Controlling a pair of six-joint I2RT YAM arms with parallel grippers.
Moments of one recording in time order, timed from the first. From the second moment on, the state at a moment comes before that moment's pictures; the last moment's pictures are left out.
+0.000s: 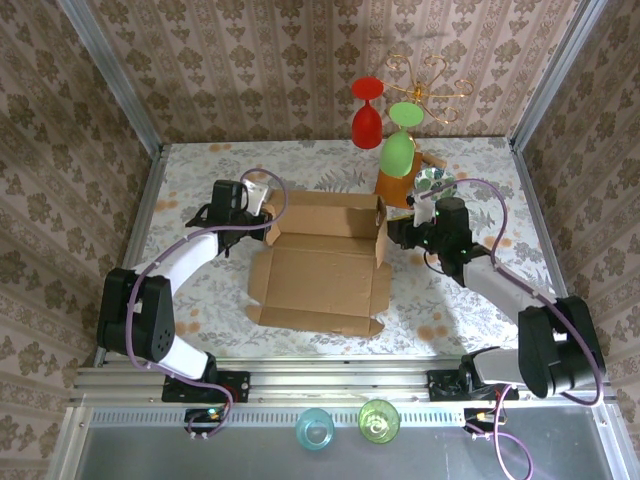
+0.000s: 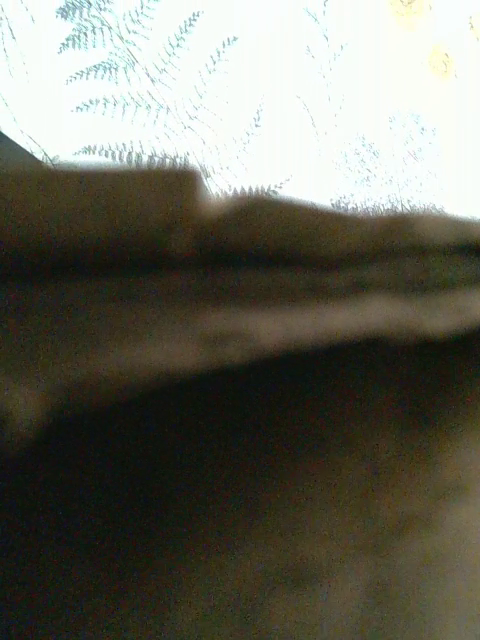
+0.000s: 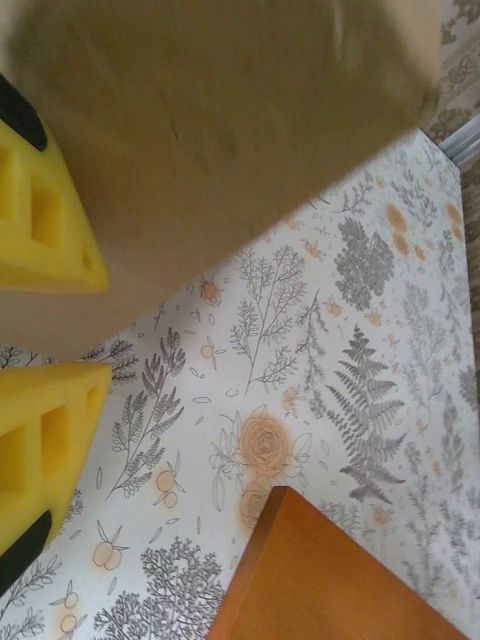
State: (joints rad) left arm -0.30 1.51 0.95 -0.22 0.24 0.05; right arm 0.21 1.30 0.67 0.14 -0.40 0.13
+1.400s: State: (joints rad) left arm -0.32 1.54 0.97 -0.26 0.24 0.11; right arm 0.27 1.46 0.84 0.04 -0.40 -0.03
